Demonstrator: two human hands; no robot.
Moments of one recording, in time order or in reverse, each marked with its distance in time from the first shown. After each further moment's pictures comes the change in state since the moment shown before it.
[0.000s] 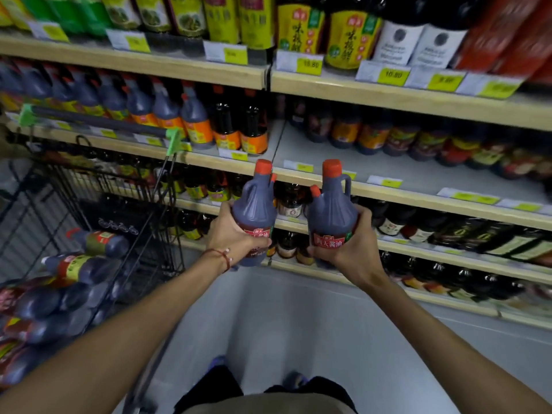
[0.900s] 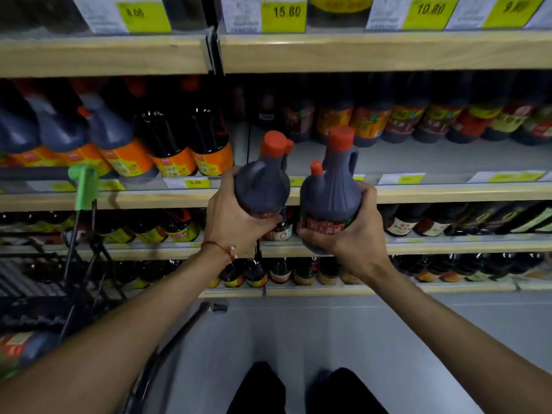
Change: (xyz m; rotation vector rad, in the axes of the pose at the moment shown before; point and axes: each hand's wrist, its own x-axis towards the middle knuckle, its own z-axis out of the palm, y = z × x) left_hand 0.190 -0.002 0.077 -0.050 -0.016 0.543; right_hand 0.142 0.062 0.065 0.026 0.282 -0.110
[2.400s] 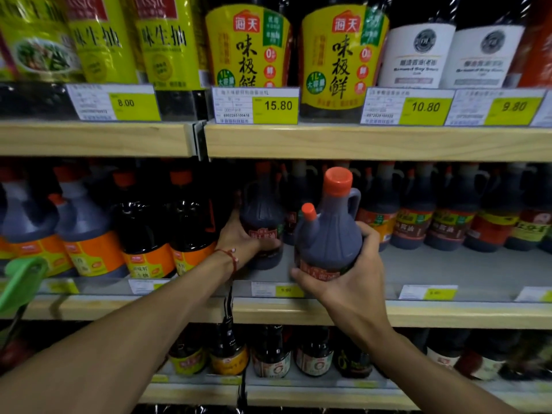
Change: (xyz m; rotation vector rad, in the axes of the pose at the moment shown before) left_hand 0.180 -0.054 0.079 -0.181 0.036 -0.117; right_hand 0.116 0.035 0.032 0.048 0.203 -0.408
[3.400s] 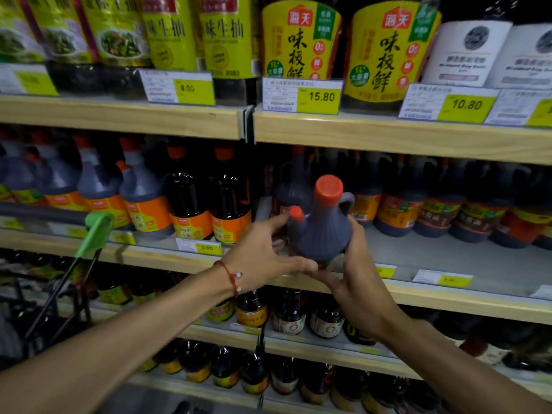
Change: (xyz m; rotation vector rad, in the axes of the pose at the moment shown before) left_hand -0.124 0.069 -0.060 -0.102 -0.379 0.150; right_hand -0.016 -0.031 -0.008 -0.021 -0.548 0.024
